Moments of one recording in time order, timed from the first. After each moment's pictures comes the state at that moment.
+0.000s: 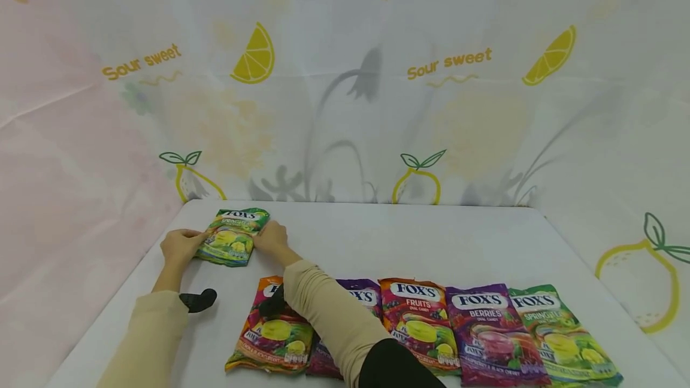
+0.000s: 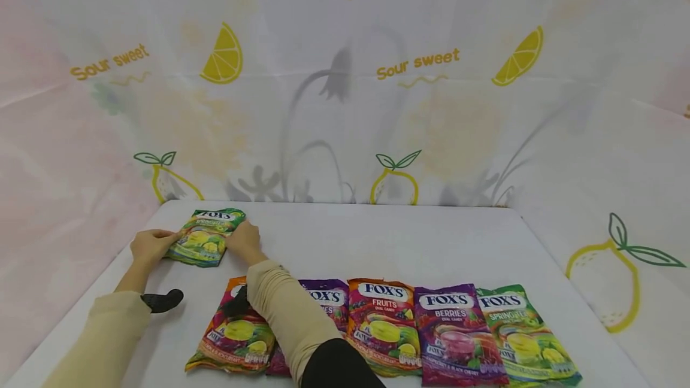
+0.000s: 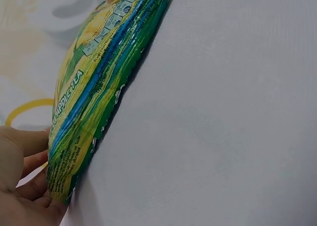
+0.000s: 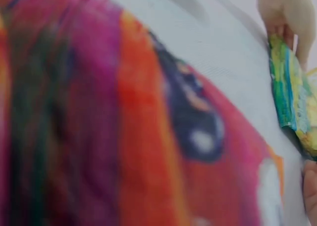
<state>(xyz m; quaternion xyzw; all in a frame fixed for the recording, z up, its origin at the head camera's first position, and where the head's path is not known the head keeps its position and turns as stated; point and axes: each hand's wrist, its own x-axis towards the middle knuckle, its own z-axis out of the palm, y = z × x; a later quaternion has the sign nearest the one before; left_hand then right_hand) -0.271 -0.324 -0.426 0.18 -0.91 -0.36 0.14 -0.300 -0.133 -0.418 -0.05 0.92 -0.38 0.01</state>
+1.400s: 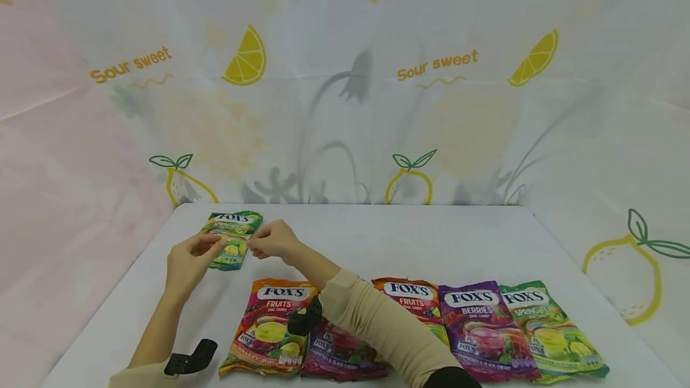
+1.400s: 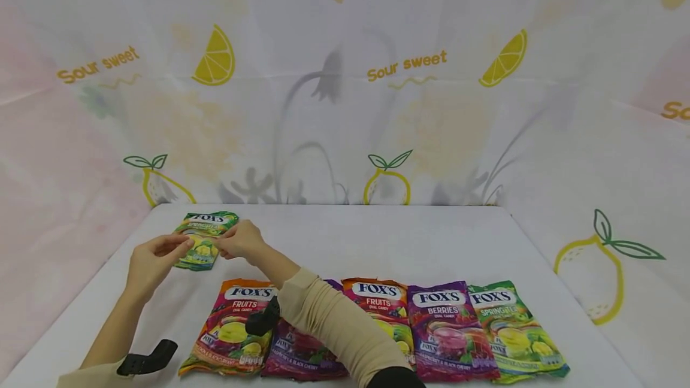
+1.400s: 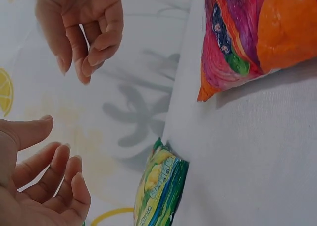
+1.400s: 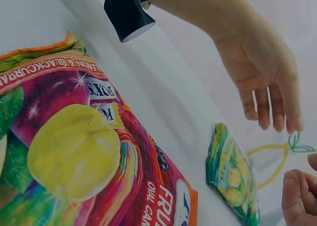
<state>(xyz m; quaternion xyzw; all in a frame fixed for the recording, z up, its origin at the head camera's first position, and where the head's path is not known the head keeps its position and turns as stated) -0.196 -0.245 -0.383 0.02 -0.86 -0.45 0.23 -0.246 -0.075 -0.353 -0.10 0.79 -0.59 0.16</state>
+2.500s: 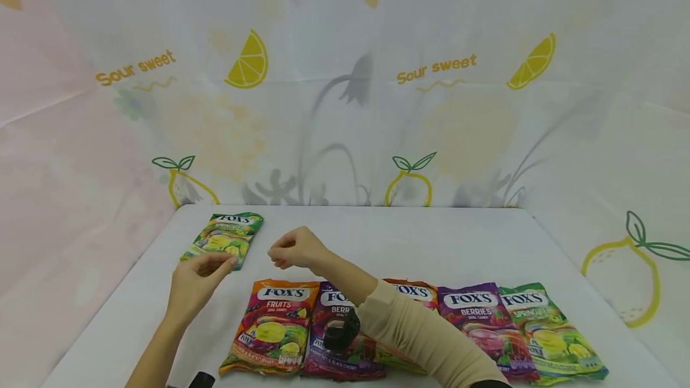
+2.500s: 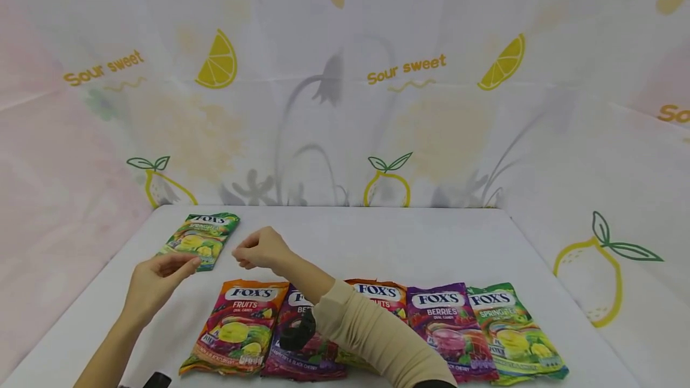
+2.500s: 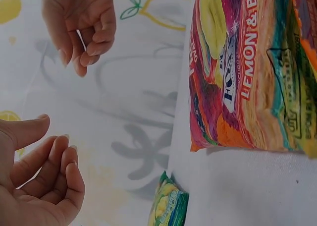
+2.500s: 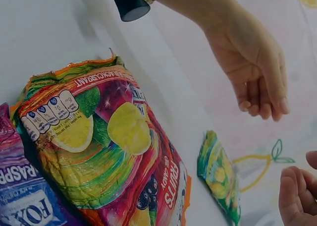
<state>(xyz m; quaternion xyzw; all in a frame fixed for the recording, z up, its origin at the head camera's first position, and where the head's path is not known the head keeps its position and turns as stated) -0.154 -0.216 -0.374 -0.03 -0.86 -0.46 0.23 -0.218 -0.017 -0.341 -0.18 0.77 -0.59 0.17</state>
